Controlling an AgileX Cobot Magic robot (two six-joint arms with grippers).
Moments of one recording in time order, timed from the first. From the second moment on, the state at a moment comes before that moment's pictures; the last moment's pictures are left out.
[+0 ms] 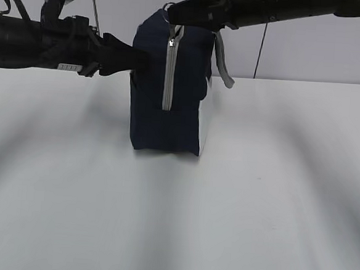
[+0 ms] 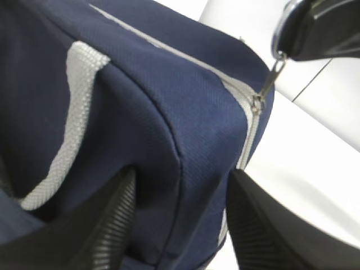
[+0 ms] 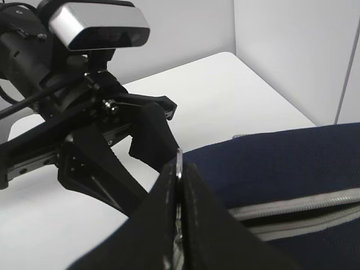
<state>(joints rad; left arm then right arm) -0.16 1.82 -1.16 -1.64 0.88 1.71 0.19 1.98 -1.68 -1.78 -0.98 1.52</state>
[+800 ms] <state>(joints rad) -0.20 1.84 -1.18 -1.66 0.84 1.71 0.19 1.98 -1.68 -1.78 -0.98 1.52</state>
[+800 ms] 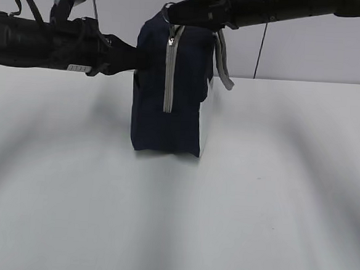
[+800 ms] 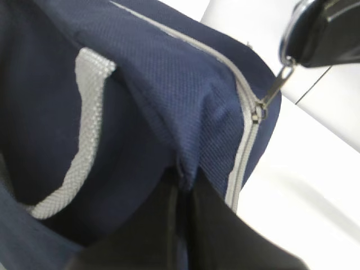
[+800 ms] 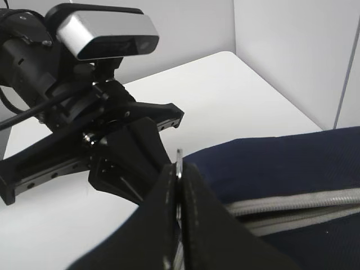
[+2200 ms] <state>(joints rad) -0.17 1.80 -1.18 -1.35 0.99 1.34 0.19 1.98 -1.70 -1.71 -0.96 1.60</state>
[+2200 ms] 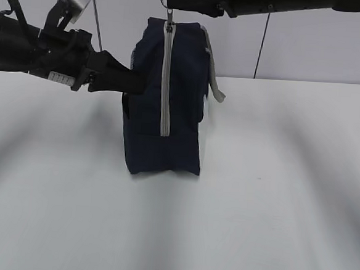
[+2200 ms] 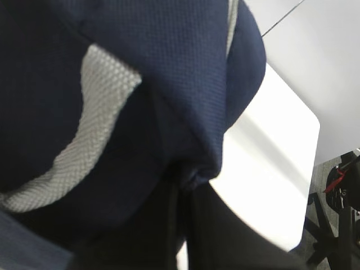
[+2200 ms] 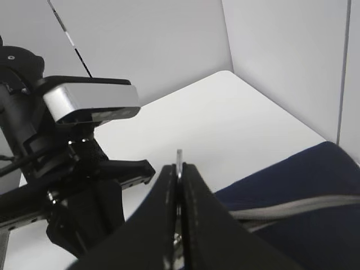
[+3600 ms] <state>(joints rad) -0.17 1.80 -1.18 -1.24 1.00 1.32 0.16 2.34 -2.16 -1.74 -0.92 1.85</state>
